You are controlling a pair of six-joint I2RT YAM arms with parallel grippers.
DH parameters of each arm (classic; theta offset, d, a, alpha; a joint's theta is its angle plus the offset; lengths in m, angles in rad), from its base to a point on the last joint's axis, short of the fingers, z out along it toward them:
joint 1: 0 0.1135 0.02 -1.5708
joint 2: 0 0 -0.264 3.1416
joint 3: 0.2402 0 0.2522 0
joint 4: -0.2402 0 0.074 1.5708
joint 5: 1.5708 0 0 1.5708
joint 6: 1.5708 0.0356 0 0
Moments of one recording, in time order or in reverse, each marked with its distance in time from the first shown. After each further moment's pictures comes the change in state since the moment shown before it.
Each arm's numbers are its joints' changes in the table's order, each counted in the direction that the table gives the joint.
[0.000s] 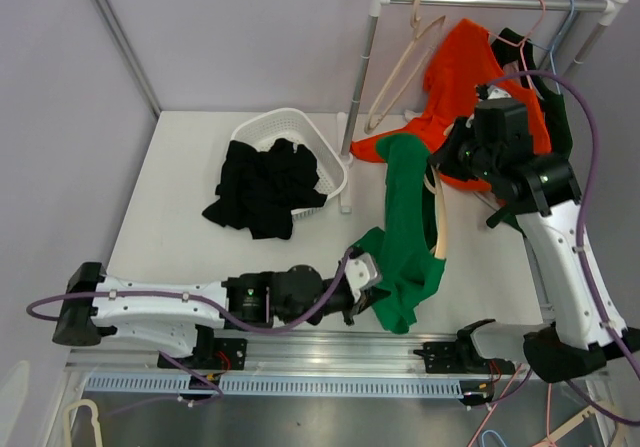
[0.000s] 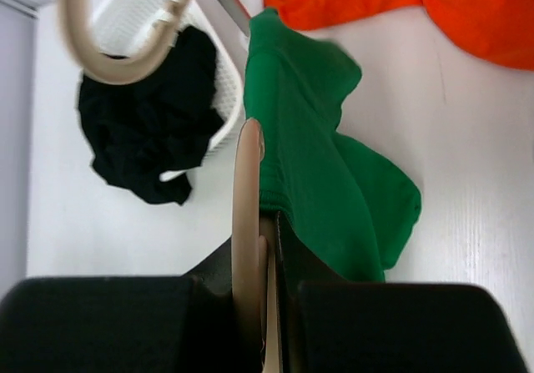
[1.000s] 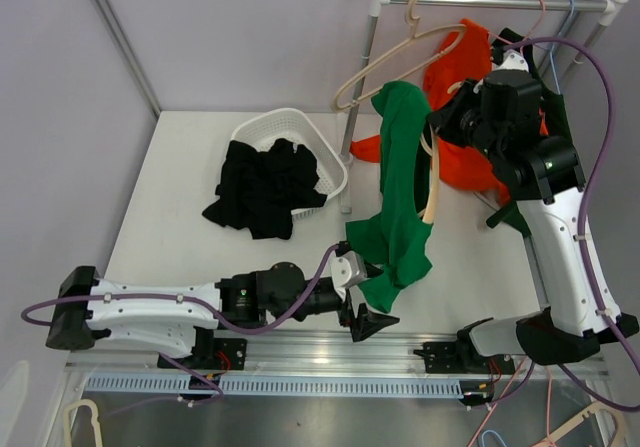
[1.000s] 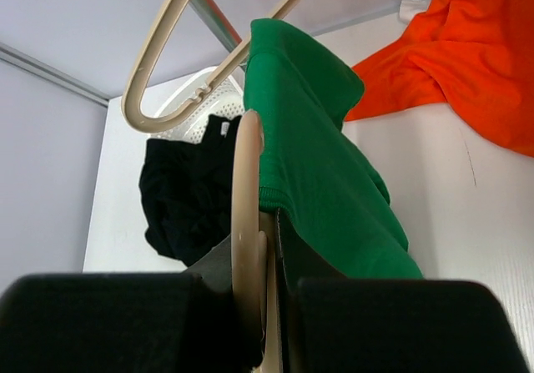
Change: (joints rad) left arm 0.064 -0.057 -0.065 0.146 0.141 -0.046; right arm 0.027 0.055 0.169 0.139 0.061 0.038
